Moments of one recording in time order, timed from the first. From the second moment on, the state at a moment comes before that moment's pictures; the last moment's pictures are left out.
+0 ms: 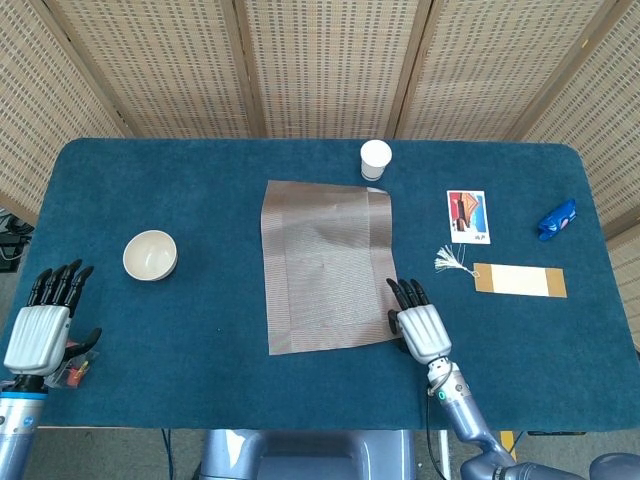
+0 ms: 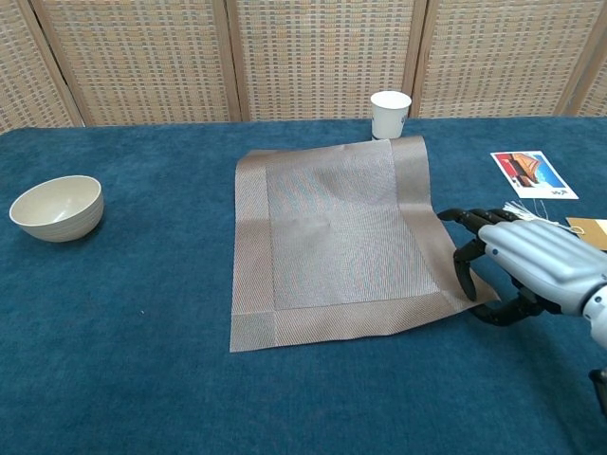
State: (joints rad) left arm -0.16 -1.22 -0.06 -1.65 1.45 1.44 0.20; right arm 0.42 -1.76 0.08 -1.26 -1.42 1.19 -0.26
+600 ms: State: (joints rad) left arm -0.16 -1.22 -0.06 -1.65 1.45 1.44 0.20; right arm 0.41 -1.76 0.08 -1.28 -1.42 1.21 -0.28
